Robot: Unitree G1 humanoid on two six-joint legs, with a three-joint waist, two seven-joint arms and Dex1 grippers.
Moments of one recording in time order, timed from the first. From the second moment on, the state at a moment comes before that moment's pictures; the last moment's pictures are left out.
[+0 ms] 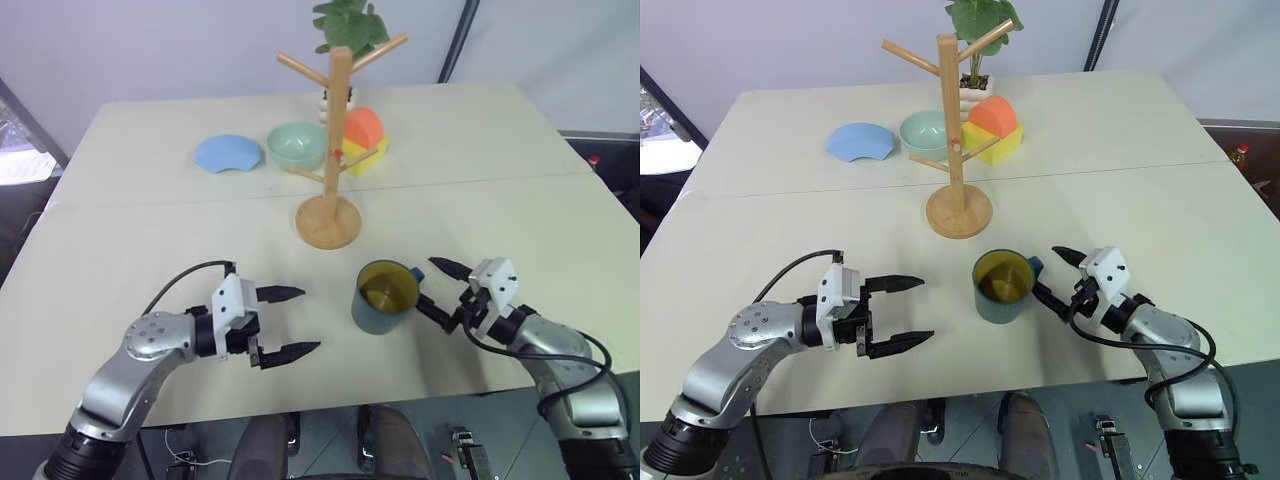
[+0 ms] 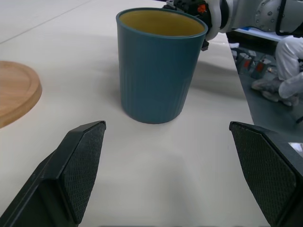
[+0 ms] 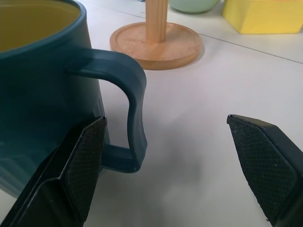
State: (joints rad) left arm -0.01 0.62 -0.10 -0.45 -0.48 0.32 -0.97; right arm 0.03 -0.55 -0.13 -0.19 0.38 0.16 0.78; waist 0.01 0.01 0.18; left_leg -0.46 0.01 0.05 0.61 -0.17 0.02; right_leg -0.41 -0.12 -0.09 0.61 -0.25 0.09
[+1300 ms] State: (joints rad) left arm -0.11 0.56 -0.01 -0.33 -0.45 0.23 -0.87; right arm -0.51 -0.81 0.03 -0.49 0.18 0.44 0.80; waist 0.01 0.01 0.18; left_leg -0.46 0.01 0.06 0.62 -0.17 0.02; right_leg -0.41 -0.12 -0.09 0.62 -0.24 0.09
